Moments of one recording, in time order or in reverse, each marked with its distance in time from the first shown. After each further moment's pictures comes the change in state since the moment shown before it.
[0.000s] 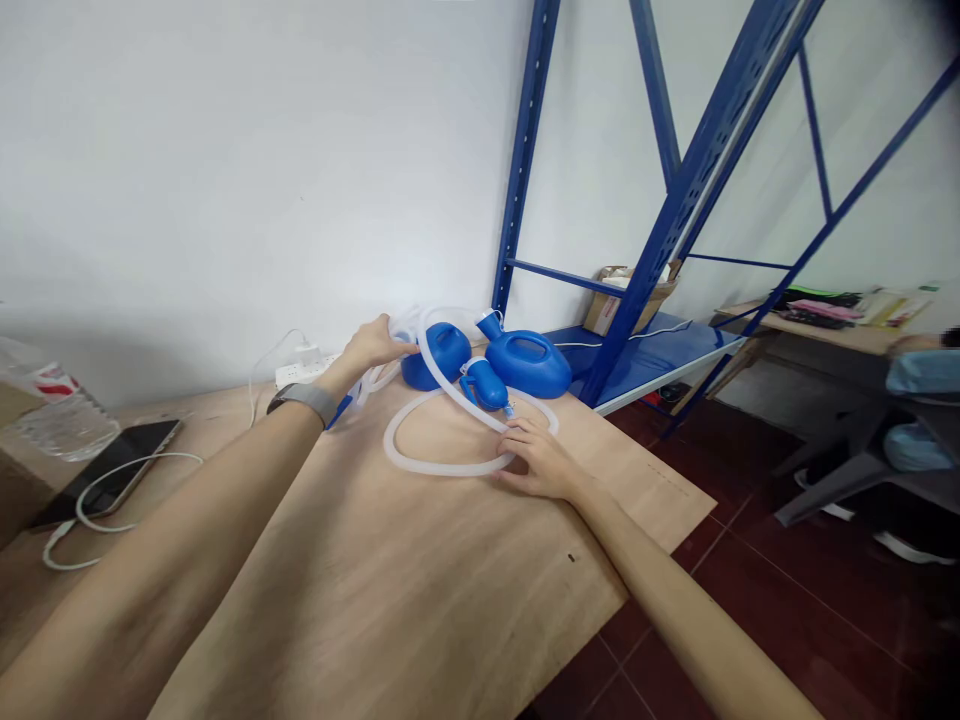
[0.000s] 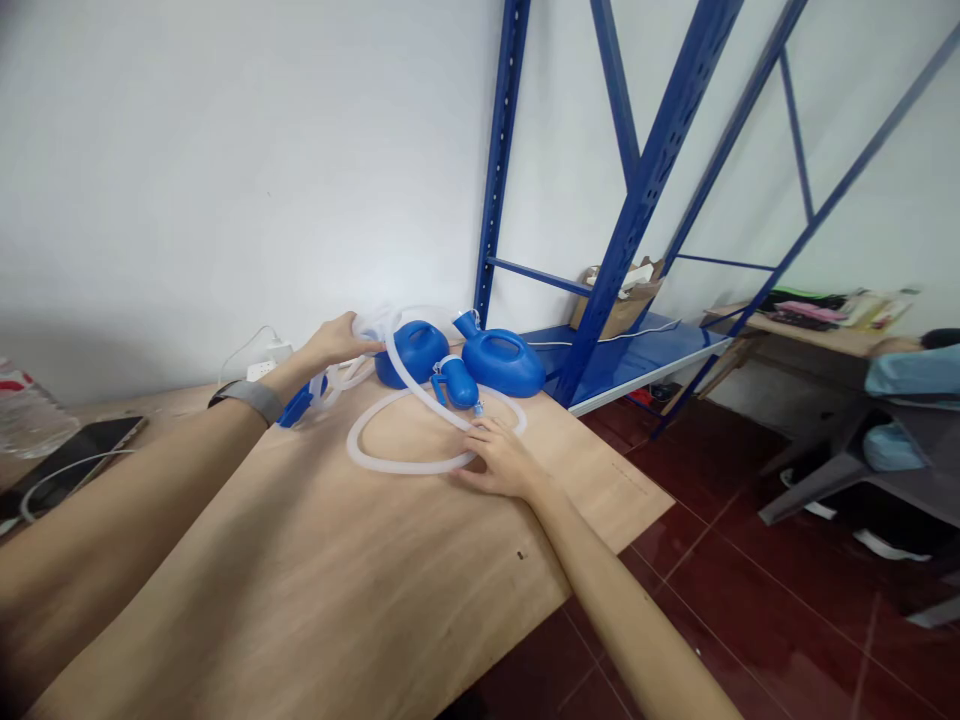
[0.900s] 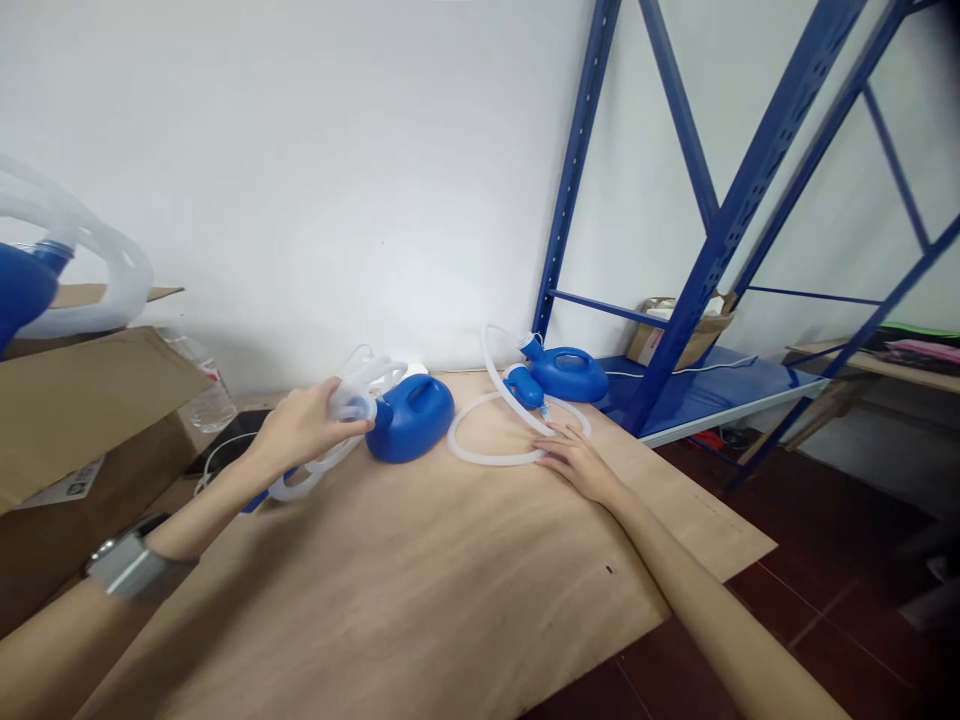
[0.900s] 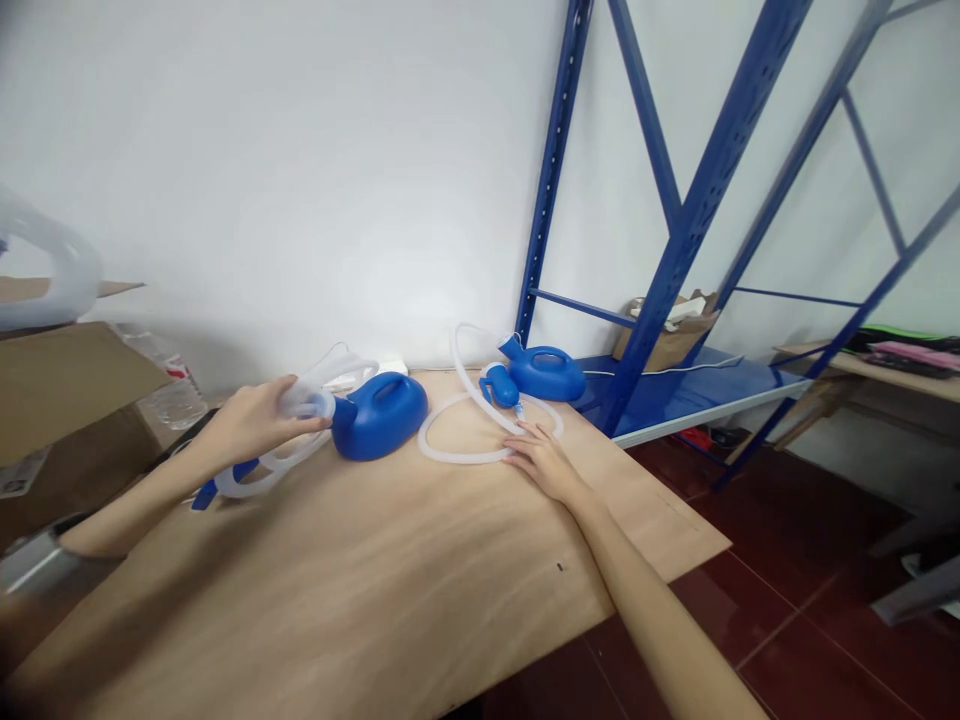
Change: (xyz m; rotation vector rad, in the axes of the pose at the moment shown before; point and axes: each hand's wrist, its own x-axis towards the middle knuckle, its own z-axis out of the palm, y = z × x) left_hand -0.195 -0.082 -0.099 0.220 0.061 -0.093; right_hand 0.000 0.040 0.013 0.023 -0.034 0.154
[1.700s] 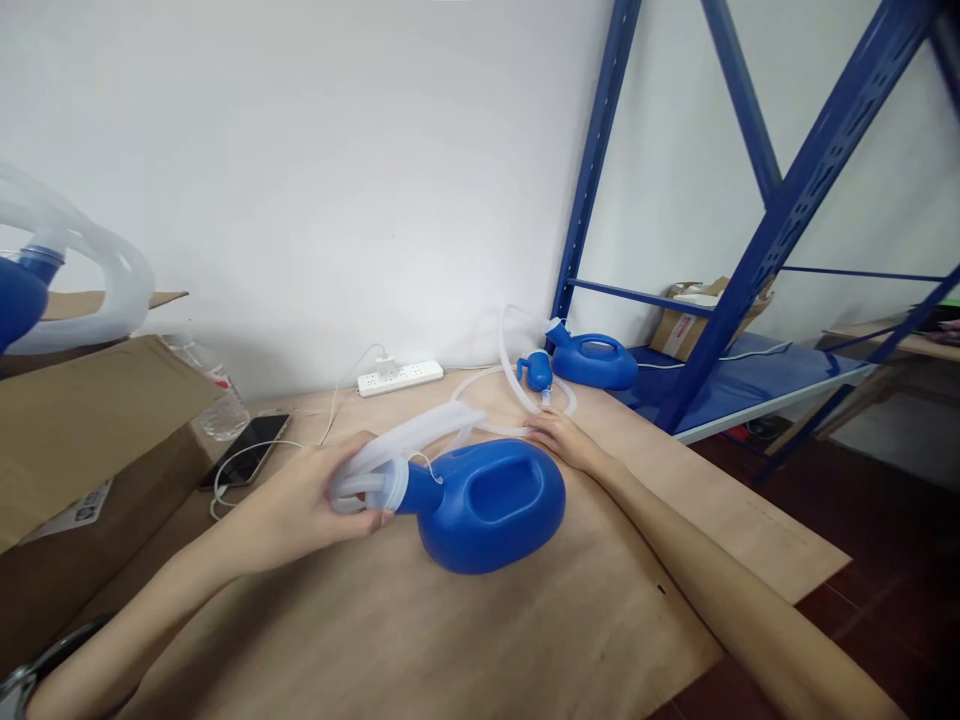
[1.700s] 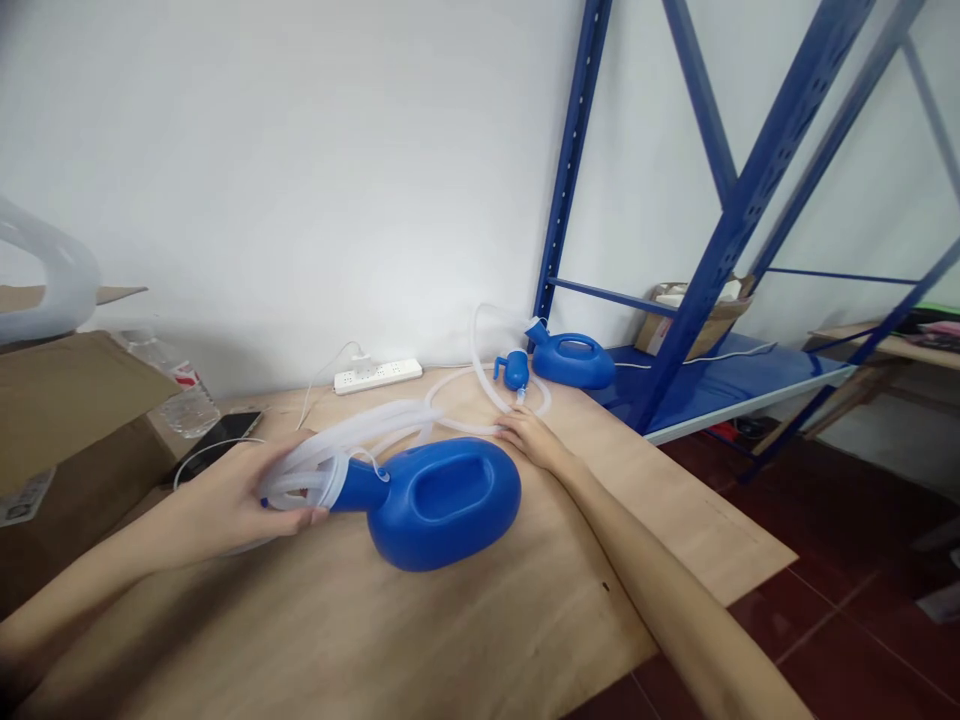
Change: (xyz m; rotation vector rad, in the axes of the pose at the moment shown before) left_hand -0.045 -0.025 0.003 -0.346 -0.266 0.407; right_hand 0.082 0.003 0.040 0.096 0.017 -0.127
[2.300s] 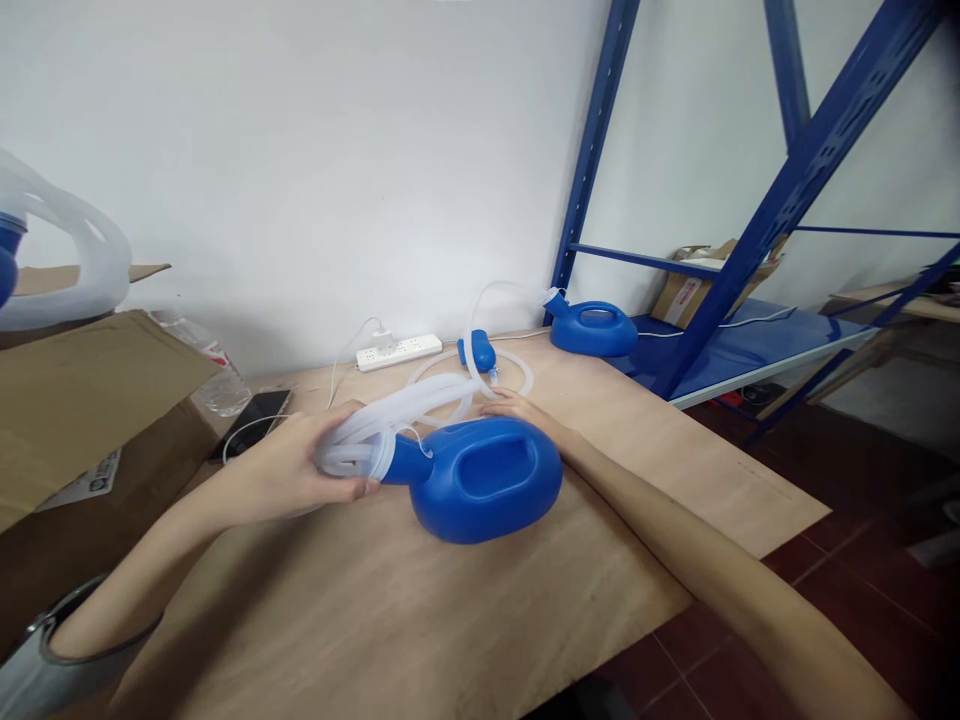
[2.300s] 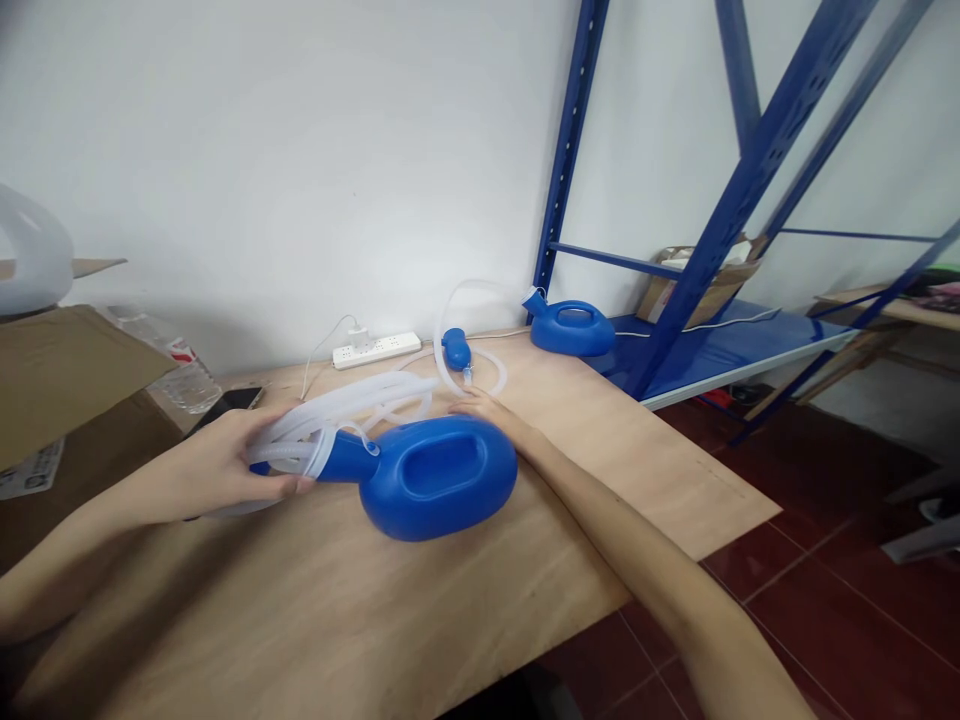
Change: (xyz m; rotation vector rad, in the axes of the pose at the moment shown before) left_hand 0.000 -0.002 -0.017 0.033 -0.049 -0.030; right_hand 0.032 -0.032 0.053 0.127 -0.109 -0.311
